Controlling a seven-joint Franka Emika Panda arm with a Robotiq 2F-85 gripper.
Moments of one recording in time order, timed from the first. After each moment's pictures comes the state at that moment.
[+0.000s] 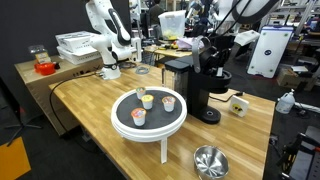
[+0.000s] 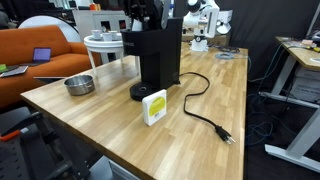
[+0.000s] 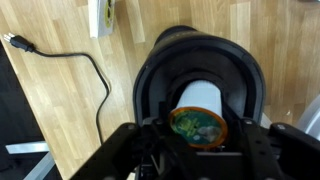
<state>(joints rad) 0.04 0.06 0.03 -2.14 -0.07 2.25 0.05</state>
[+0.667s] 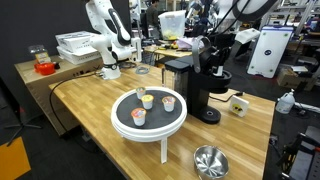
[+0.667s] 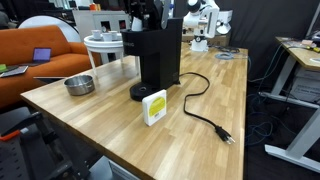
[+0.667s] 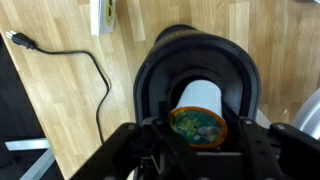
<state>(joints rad) 0.04 0.05 0.02 -2.13 -0.07 2.24 0.04</state>
